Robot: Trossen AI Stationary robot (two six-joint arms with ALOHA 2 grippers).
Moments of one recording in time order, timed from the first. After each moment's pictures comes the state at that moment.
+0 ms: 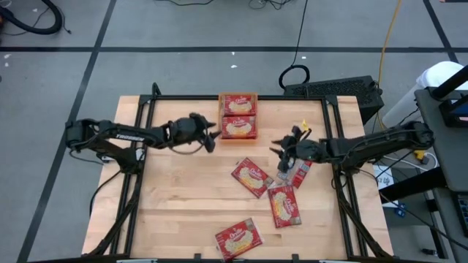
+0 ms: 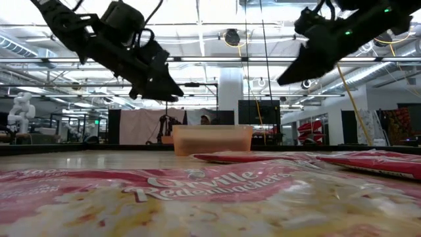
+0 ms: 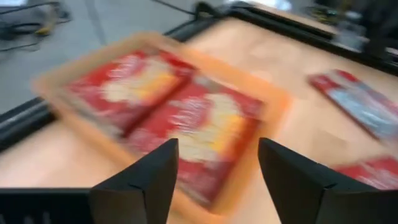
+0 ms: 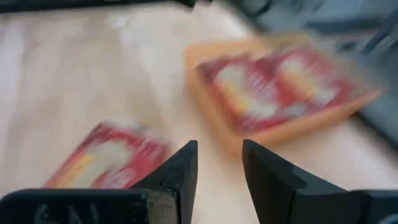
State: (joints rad) left arm 0.25 1.36 0.57 0.37 -0.21 -0.23; right arm 0.09 1.04 0.50 -0.03 0.45 0.19
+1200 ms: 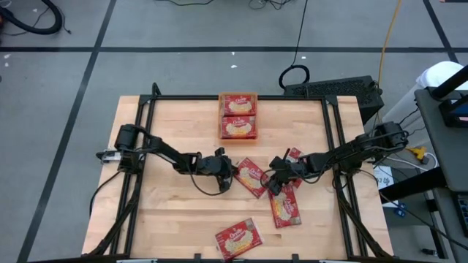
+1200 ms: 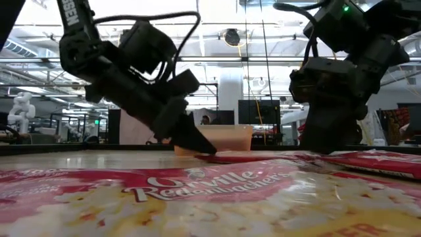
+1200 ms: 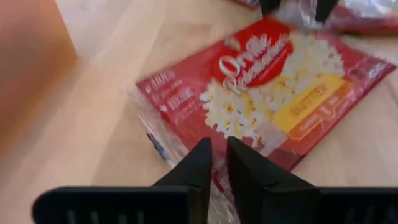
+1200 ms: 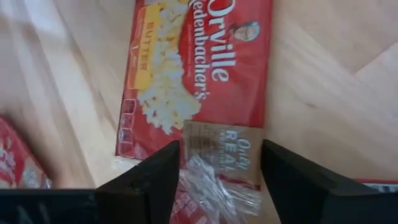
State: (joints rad) left arm -0.09 1.94 0.72 0.65 -0.17 -0.12; right arm 0.20 1.47 0.50 0.06 0.03 0.96
